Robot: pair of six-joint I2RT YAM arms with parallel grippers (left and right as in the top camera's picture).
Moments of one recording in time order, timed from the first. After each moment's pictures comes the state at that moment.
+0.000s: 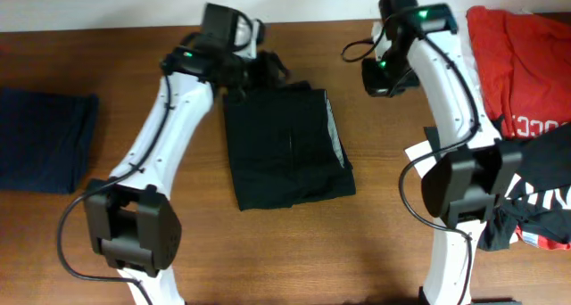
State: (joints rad) left arm -0.28 1.98 1.84 -0.78 0.46 -0.39; right arm 0.13 2.21 2.24 -1.46 -0.09 0.07
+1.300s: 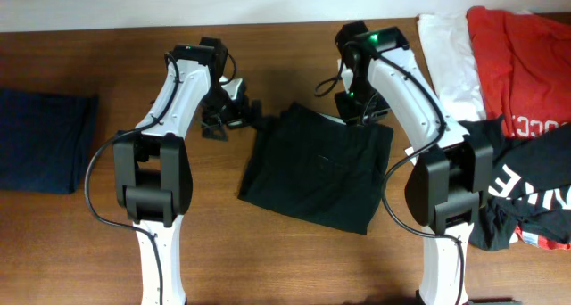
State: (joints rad) left arm -0.18 2.34 2.00 -1.30 0.40 -0.14; right arm 0.28 2.20 2.06 -1.46 0.03 0.05
